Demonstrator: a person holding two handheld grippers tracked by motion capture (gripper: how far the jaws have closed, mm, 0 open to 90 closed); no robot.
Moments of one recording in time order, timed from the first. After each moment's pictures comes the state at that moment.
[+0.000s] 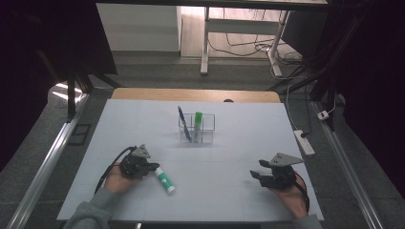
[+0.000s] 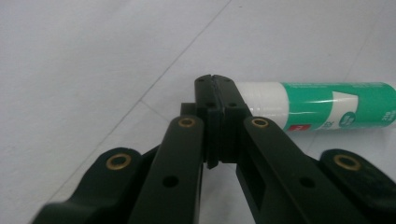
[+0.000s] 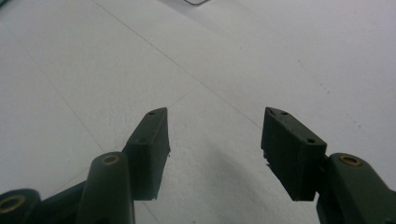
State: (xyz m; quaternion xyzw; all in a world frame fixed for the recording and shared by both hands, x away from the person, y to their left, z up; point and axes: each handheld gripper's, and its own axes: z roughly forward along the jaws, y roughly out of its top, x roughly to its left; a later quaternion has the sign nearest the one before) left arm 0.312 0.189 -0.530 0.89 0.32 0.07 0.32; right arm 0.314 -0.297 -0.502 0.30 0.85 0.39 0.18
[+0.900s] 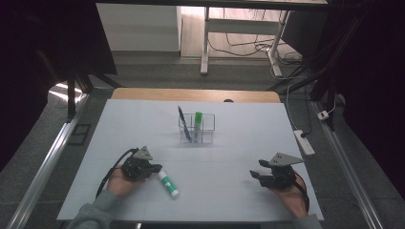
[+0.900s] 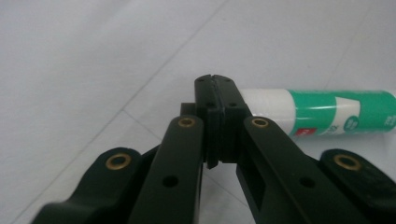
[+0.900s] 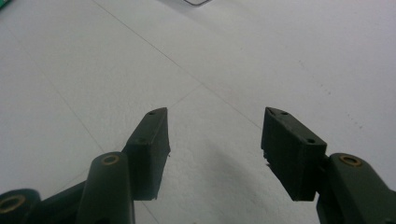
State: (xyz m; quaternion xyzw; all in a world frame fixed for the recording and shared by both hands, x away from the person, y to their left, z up) left arm 0.305 0.184 -0.526 0.88 0.33 0.08 0.34; right arm 0.315 -0.296 -0.502 0.31 0.85 0.39 0.18
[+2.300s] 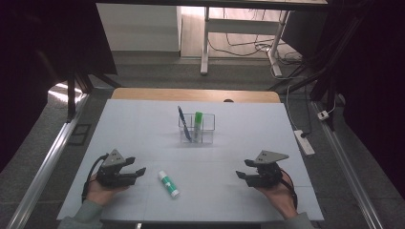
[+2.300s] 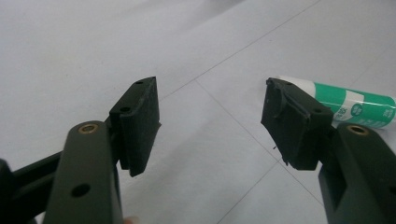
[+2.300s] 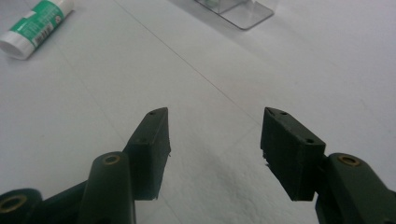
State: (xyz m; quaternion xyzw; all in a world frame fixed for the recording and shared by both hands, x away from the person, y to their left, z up) left arm 0.263 0.233 -0.517 0.80 0.42 0.16 0.40; right arm 0.311 -0.250 -0.488 0.28 0.86 0.40 0.14
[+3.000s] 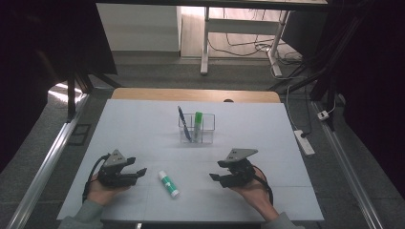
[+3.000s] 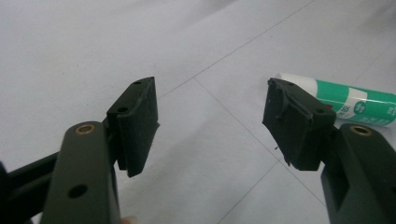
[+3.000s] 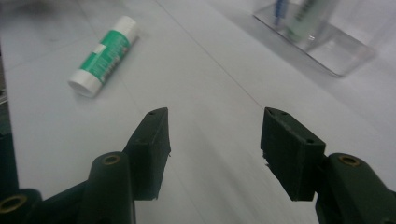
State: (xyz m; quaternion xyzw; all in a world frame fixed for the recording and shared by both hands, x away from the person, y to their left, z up) left arm 0.264 0.231 -0.518 0.81 0.42 0.16 0.39; right arm 0.310 -0.168 -0.483 0.23 0.88 0.40 0.08
